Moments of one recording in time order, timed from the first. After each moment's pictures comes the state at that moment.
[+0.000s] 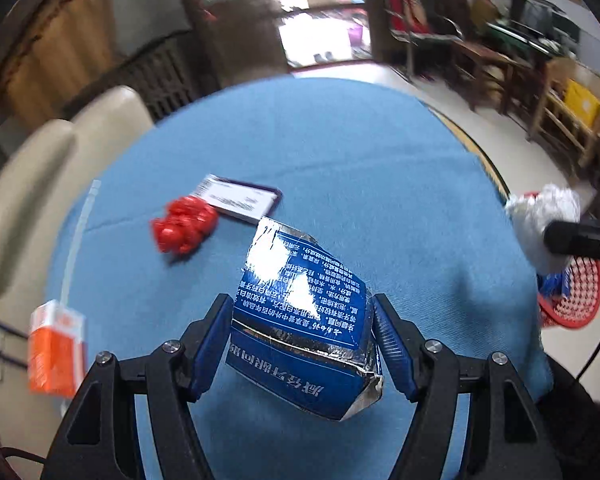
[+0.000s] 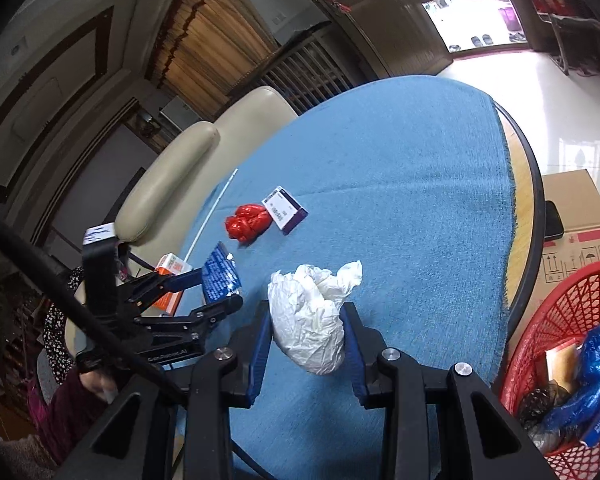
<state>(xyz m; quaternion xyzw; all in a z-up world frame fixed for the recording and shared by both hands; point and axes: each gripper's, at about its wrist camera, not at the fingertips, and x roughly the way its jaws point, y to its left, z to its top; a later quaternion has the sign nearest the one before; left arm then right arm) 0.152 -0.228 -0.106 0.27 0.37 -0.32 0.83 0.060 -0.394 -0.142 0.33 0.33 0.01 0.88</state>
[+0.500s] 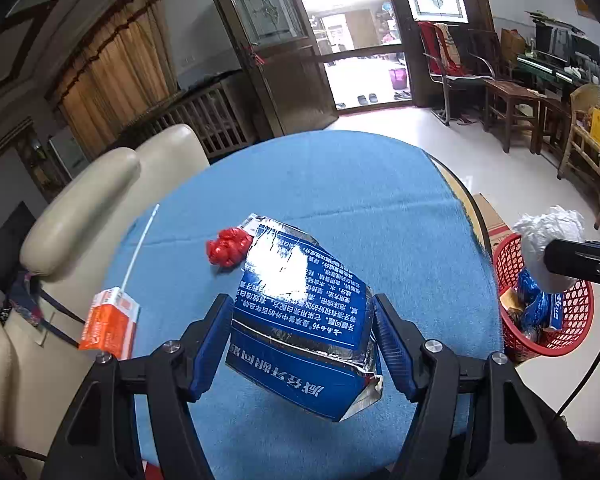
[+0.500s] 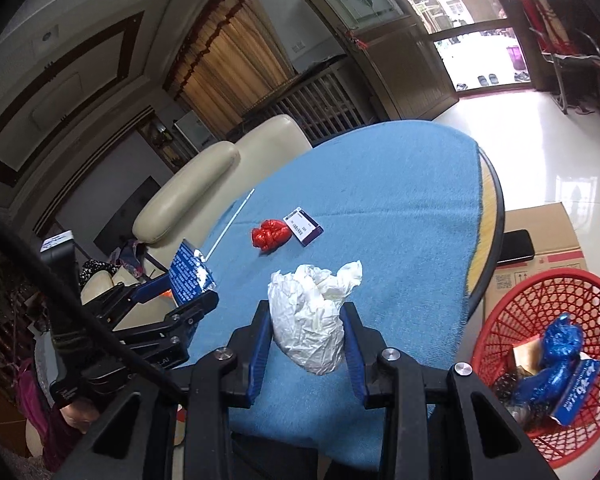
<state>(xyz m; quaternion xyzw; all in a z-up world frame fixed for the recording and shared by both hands) 0.073 -0.212 -0.047 0.25 0.30 -0.26 0.88 -0.022 -0.380 -0.092 0.29 0.28 0.00 0.91</state>
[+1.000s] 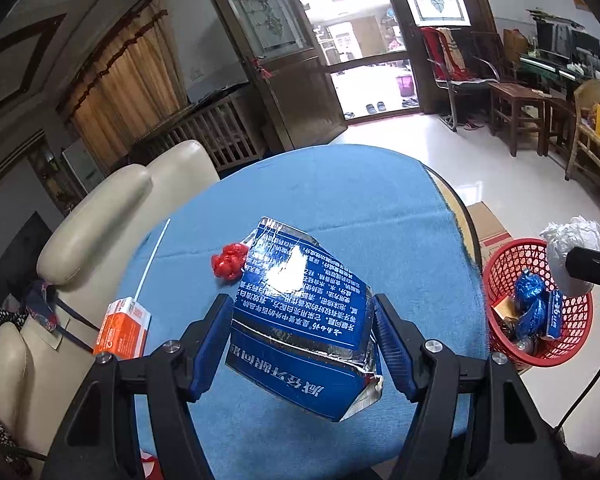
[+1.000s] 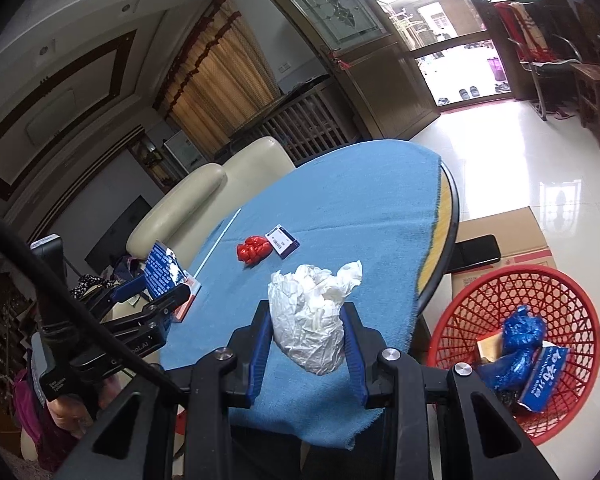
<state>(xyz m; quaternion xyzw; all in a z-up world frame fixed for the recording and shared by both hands) 0.046 -0.231 -0.041 0.26 0.27 -0.24 0.89 -0.073 -0.405 -0.089 0.30 0.26 -0.04 0.92</state>
